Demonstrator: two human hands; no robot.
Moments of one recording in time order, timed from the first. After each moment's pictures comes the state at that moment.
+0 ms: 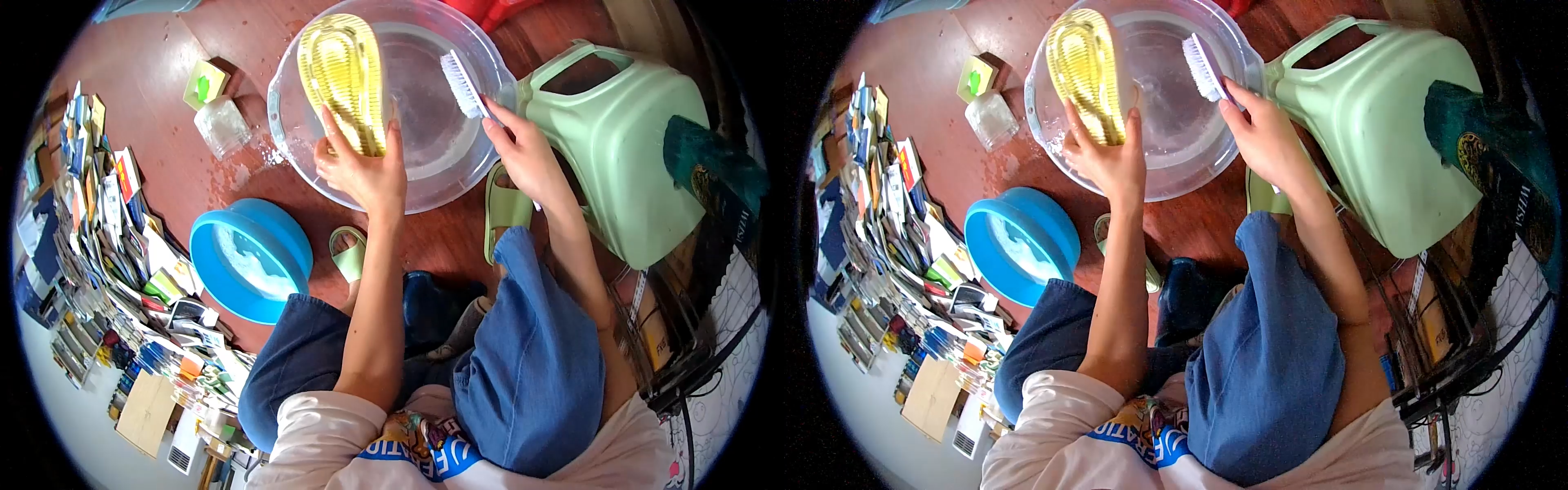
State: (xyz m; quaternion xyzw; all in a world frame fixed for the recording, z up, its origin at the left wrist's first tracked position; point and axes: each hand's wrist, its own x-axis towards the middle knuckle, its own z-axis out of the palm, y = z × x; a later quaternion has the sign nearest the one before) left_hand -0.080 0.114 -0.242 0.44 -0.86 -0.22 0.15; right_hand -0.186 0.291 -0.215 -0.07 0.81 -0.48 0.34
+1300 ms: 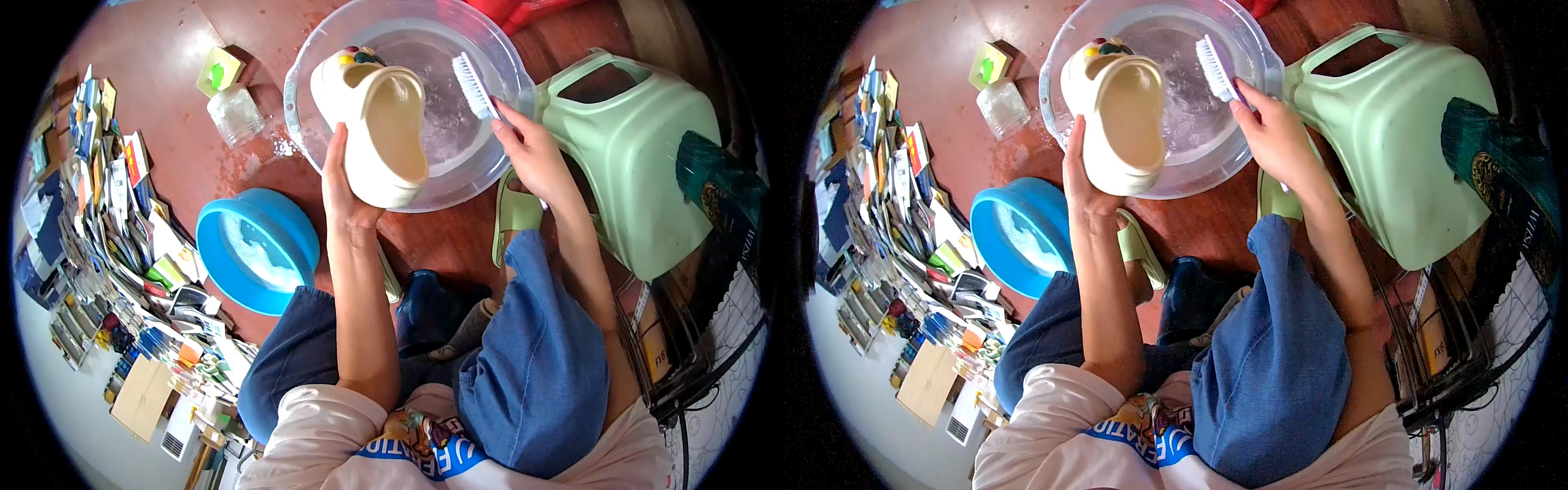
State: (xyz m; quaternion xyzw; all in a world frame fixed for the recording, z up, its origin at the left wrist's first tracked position) left_hand -0.063 0.063 -0.201 0.38 -0.11 -0.91 0.06; right_hand -0.191 0.282 -0.214 -0.05 0.82 -0.41 0.40
